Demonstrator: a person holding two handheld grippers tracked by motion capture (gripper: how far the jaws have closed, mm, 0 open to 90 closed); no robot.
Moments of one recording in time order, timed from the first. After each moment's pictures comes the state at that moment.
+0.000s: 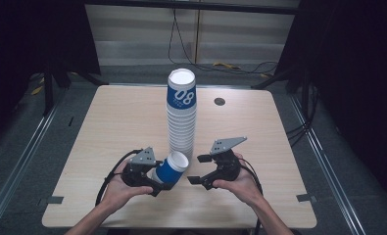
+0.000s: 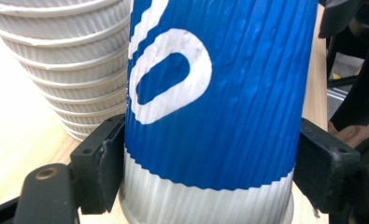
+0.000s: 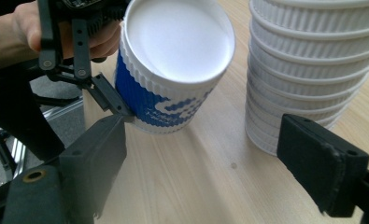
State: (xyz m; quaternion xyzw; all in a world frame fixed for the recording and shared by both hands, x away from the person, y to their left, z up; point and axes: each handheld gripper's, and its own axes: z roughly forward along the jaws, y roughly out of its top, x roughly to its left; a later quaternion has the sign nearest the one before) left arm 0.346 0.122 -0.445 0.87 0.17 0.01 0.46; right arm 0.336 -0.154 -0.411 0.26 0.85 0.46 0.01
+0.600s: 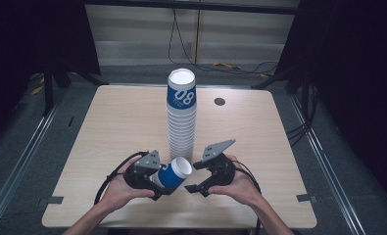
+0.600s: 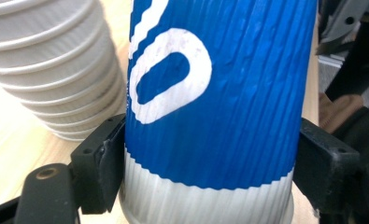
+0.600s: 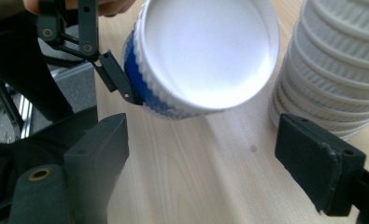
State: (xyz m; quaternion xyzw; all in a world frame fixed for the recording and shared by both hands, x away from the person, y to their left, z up) left arm 0.339 0.111 -0.438 0.90 0.12 0.00 0.41; right arm 0.330 -0.138 -0.413 0.21 0.89 0.40 0.00
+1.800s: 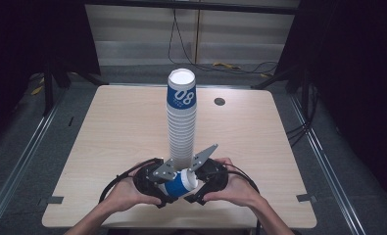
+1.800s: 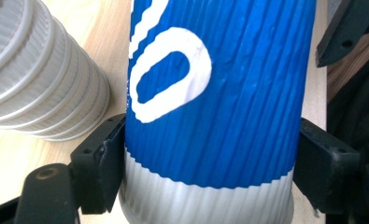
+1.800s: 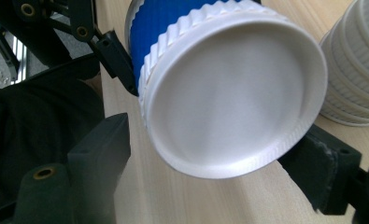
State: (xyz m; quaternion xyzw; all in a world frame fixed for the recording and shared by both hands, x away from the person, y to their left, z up) left arm 0.328 0.085 -0.436 0.95 0.06 0.03 0.32; right arm 0.325 -0.117 -0.420 0.17 0.94 0.30 -0.02
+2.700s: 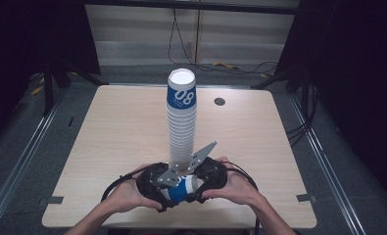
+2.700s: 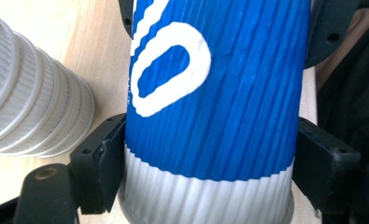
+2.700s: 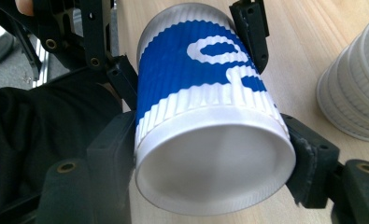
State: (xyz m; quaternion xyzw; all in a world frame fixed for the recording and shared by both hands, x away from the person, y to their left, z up) left arm 0.320 0.078 -0.435 0.95 0.01 0.03 0.31; right arm 0.327 -0.114 -0.413 0.15 0.94 0.32 -0.05
